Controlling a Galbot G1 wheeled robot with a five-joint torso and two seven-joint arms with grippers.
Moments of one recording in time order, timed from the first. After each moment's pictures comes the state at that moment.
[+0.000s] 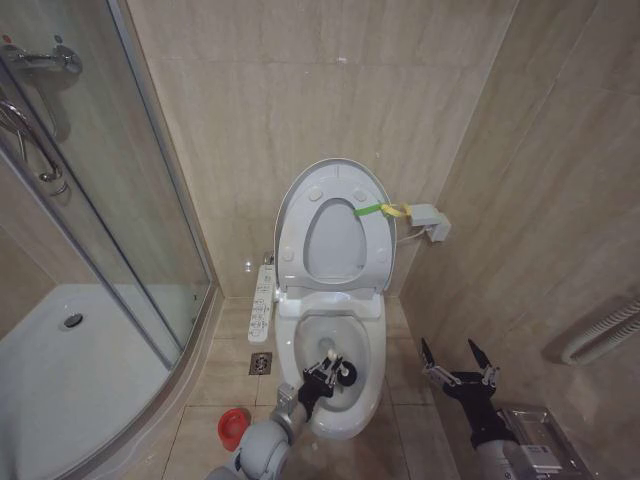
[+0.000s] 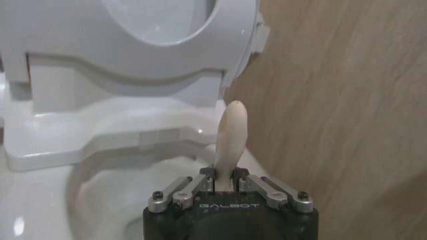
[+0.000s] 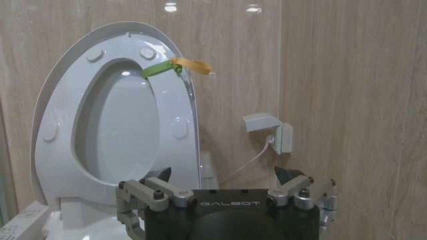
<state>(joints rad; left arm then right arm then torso) 1.06 -1.29 0.13 -1.51 -0.35 0.03 0.08 -1.79 1.39 0.71 2.19 0.28 0.15 0.01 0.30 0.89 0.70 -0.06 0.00</state>
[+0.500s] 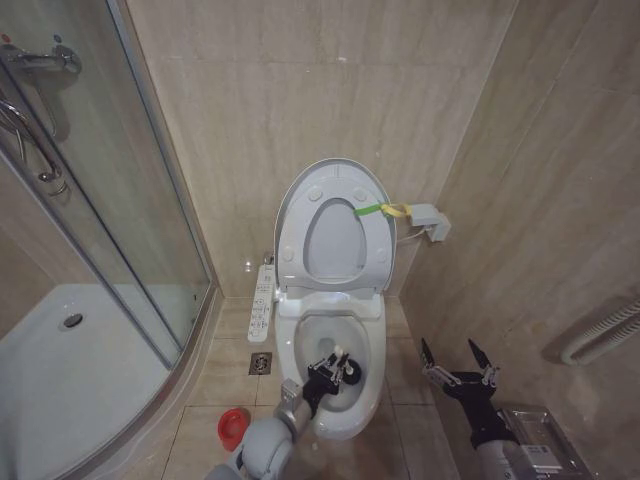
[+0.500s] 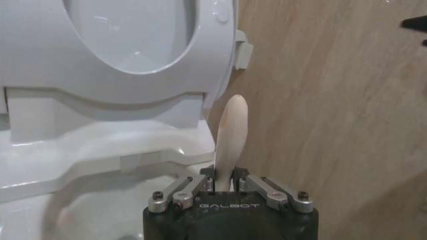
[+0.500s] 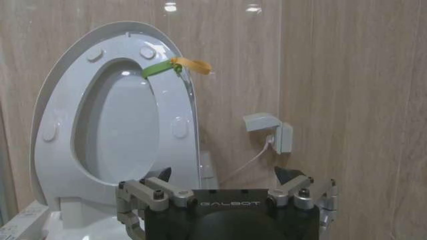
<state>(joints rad) 1.10 -1.27 0.14 -1.68 -0.35 0.09 0.05 -1.79 1.39 0.71 2.19 0.28 0.15 0.01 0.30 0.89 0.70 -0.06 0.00</state>
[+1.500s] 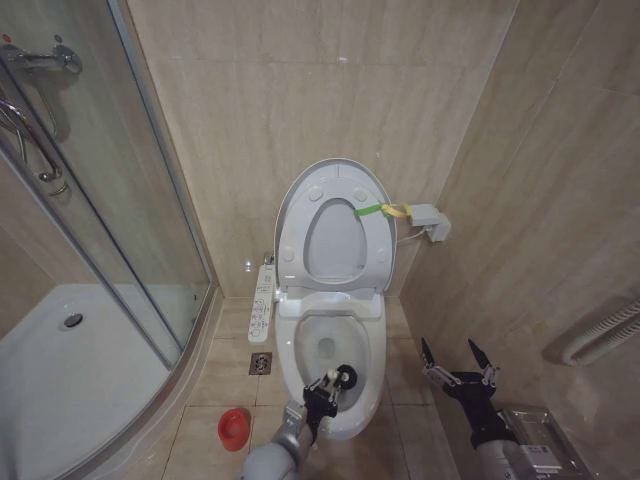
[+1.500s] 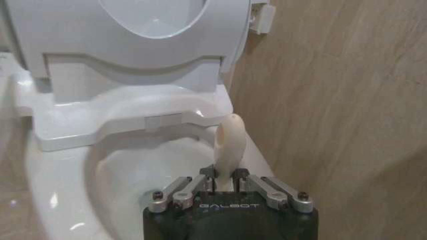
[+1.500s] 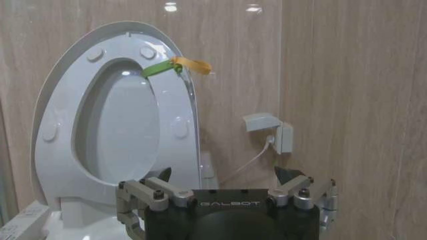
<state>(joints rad) 1.24 -1.29 0.09 -1.75 -0.22 0.21 -0.05 -1.79 1.39 0.71 2.19 0.28 0.15 0.01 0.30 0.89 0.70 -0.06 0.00</state>
